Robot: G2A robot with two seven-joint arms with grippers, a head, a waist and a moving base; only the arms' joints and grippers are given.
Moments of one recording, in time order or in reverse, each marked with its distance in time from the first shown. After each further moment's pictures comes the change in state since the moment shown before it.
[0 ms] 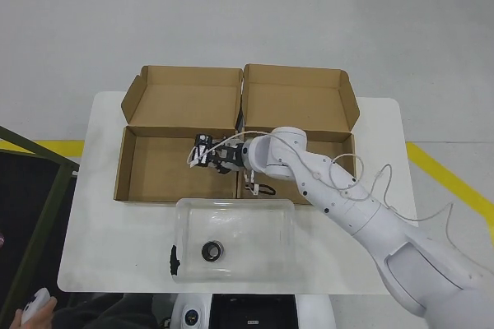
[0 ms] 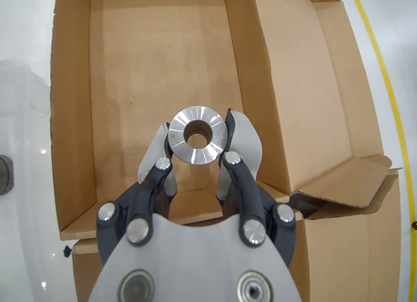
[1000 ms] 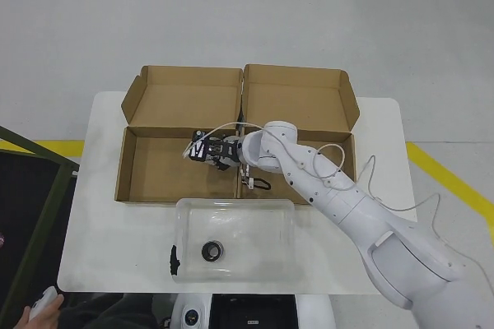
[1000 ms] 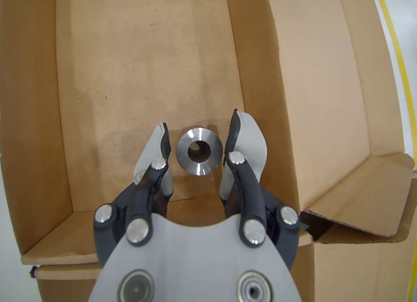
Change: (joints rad) left arm 0.000 0.000 0.000 0.000 0.000 0.000 0.000; right arm 0.053 -0.096 -0.019 0.204 -0.023 -0.030 -0.015
